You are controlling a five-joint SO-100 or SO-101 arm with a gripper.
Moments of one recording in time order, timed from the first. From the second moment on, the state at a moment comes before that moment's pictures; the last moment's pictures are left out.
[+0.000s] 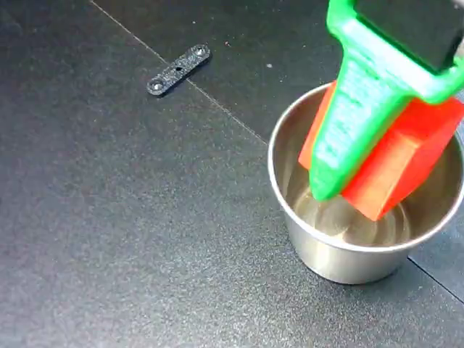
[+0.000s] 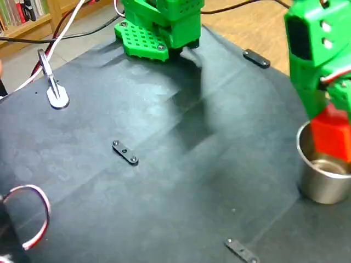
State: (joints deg) arm 5.6 67.3 58.3 71.5 -8.7
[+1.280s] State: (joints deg) arm 5.7 67.3 58.3 71.5 -8.7
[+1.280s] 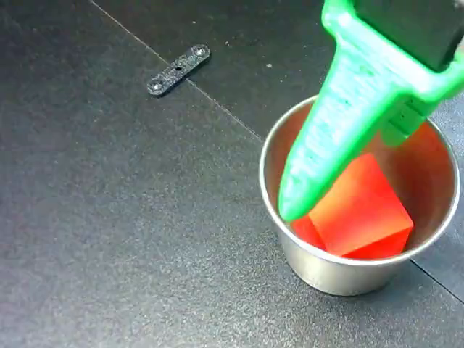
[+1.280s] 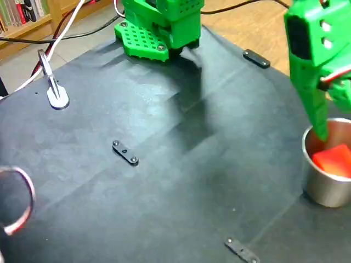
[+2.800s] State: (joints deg) arm 5.5 140.5 84.6 94.0 -8.7
